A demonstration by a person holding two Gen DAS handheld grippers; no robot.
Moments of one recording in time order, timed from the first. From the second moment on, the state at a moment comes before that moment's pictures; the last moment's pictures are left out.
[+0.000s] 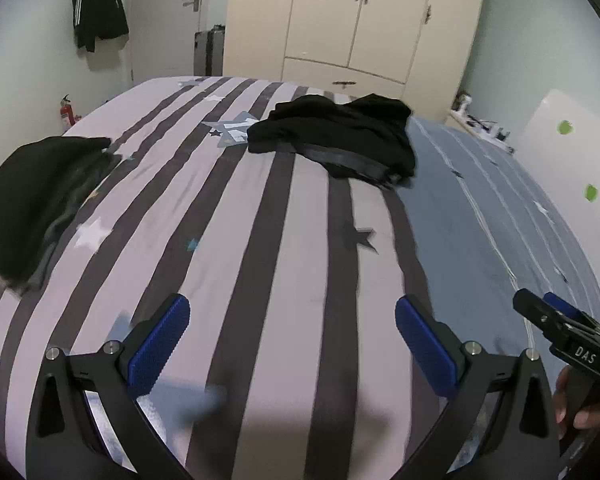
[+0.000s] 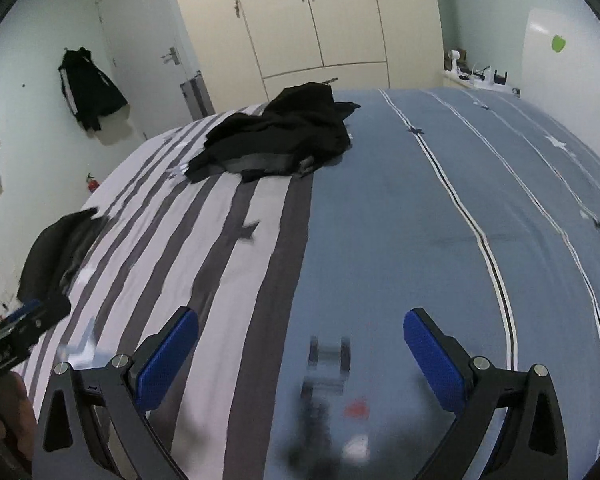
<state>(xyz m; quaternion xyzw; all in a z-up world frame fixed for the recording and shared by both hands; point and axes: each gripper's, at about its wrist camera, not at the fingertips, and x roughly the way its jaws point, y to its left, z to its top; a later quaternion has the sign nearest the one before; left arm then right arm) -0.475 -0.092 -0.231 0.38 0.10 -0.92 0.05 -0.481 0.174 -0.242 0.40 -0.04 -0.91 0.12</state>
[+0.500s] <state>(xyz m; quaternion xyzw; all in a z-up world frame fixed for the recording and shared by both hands) -0.750 -0.190 -0.324 0.40 0.05 -0.91 0.05 -0.748 0.075 -0.306 0.40 0.00 -0.91 0.09</state>
